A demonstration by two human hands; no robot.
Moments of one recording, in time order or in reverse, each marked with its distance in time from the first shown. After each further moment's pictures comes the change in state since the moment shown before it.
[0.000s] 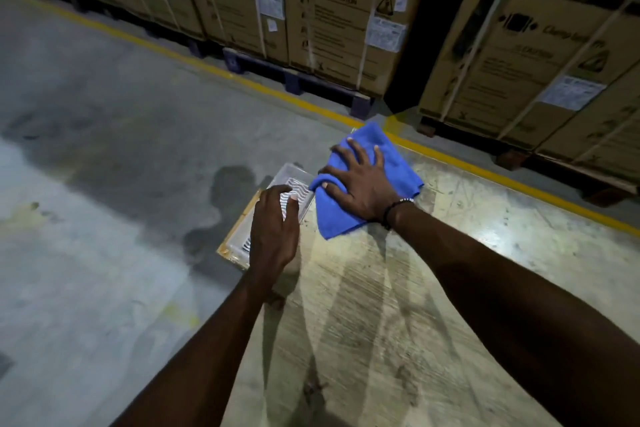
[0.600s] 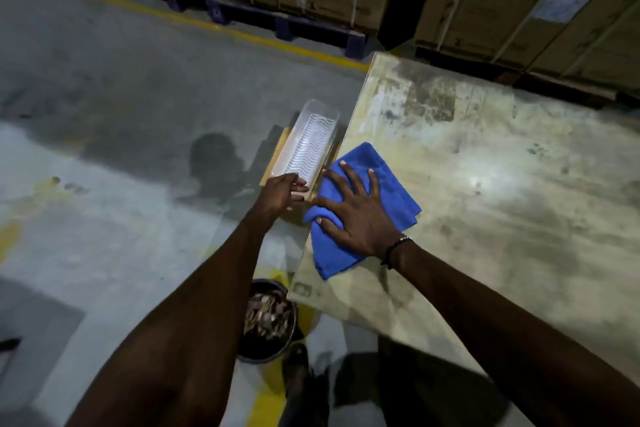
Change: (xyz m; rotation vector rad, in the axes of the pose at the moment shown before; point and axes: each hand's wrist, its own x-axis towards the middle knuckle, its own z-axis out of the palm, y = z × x) left_hand -0.046 -0.058 -0.126 -0.311 -0.597 -0.697; right_hand -0.168 -0.229 0.018 0.040 0.016 0.054
